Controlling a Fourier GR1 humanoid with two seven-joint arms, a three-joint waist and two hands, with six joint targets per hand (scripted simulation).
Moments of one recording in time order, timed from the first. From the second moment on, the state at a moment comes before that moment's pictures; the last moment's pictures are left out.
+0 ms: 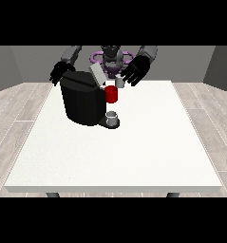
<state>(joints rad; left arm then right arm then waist) -1.11 0.49 0.13 -0.64 -0.59 -0.13 -0.14 -0.30 -0.02 -0.01 -1.38 0.00 -0.15 -0.05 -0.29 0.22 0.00</state>
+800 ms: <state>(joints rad) -1.17 0.44 0.11 -0.63 -0.63 -0.13 -0.11 -0.33 -0.03 -0.04 -1.38 -0.02 -0.17 -0.04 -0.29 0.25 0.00</state>
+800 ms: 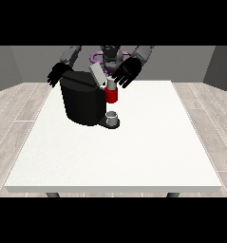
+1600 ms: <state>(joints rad) -1.18 0.42 0.11 -0.61 -0.65 -0.14 -0.12 -0.34 -0.03 -0.06 -1.39 -0.03 -0.17 -0.04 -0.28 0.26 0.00</state>
